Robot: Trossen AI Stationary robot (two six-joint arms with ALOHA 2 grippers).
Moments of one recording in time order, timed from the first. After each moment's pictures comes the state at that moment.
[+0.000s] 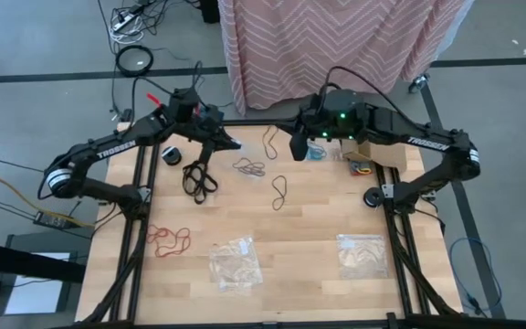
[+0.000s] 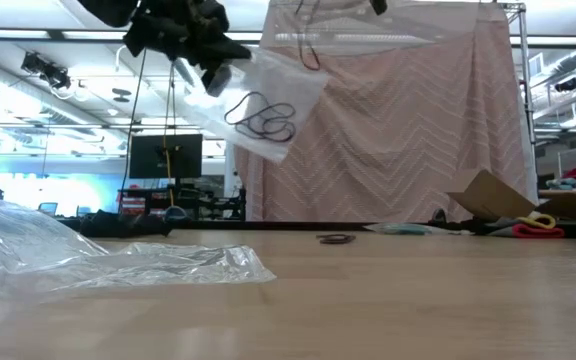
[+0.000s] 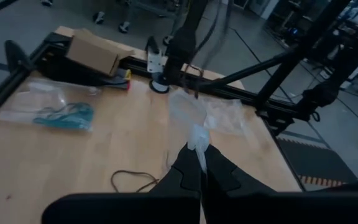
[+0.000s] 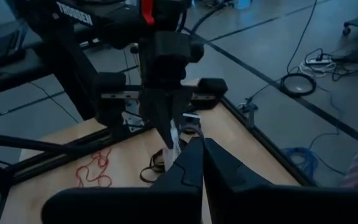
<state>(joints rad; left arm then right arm) 0.63 1.27 1.02 -0.18 0.81 -0.05 -0.19 1.39 1.56 -0.48 0.12 0.23</state>
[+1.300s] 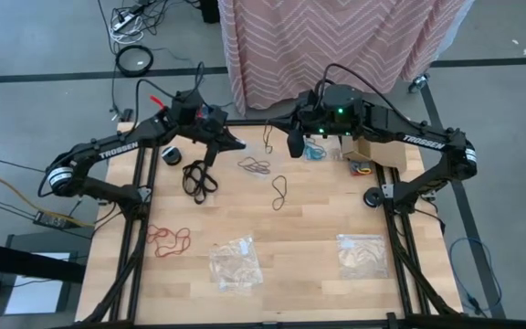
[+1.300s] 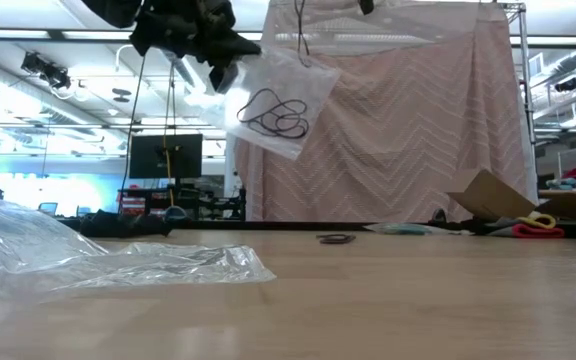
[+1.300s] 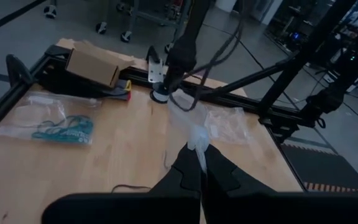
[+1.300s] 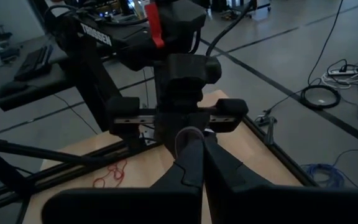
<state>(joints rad) 0.59 1.28 1.02 -0.10 0.75 -0.08 -0.22 1.42 1.57 -0.40 0.03 0.23</state>
